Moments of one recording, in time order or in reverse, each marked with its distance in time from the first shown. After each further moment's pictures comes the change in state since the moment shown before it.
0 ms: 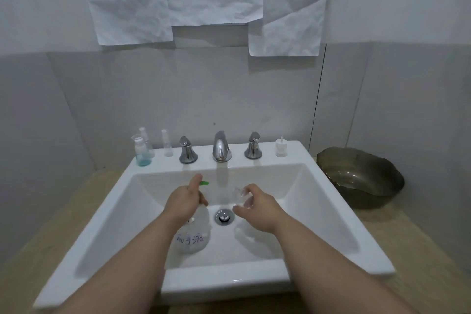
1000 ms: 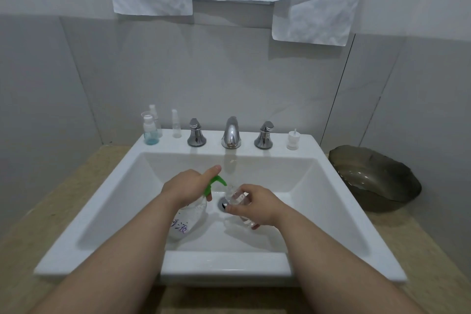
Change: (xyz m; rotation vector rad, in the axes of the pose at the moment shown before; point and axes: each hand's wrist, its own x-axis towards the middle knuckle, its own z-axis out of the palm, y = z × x) left_hand 0.003 -0.003 -0.012 0.394 -0.120 0.043; right_hand 0.000 -0.014 0.008 0.104 -0.232 0.042
